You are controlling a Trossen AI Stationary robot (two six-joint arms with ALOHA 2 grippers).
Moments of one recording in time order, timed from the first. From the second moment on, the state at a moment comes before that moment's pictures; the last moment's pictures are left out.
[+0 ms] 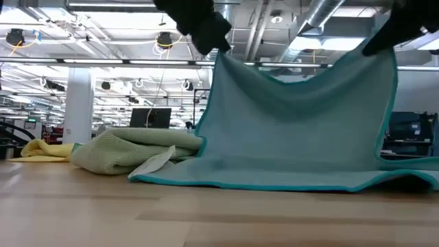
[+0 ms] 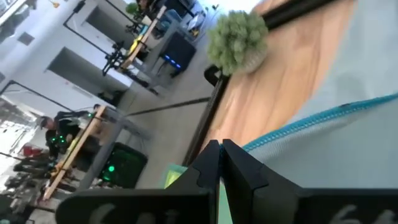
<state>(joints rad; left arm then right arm) -0.28 1.70 1.16 -0.01 -1.07 0.29 0.81 1.40 0.96 -1.46 1.05 1.55</state>
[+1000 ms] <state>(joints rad) -0.64 1.69 1.51 -0.03 -1.15 0.47 1.15 1.34 1.43 -0.99 1.36 0.62</state>
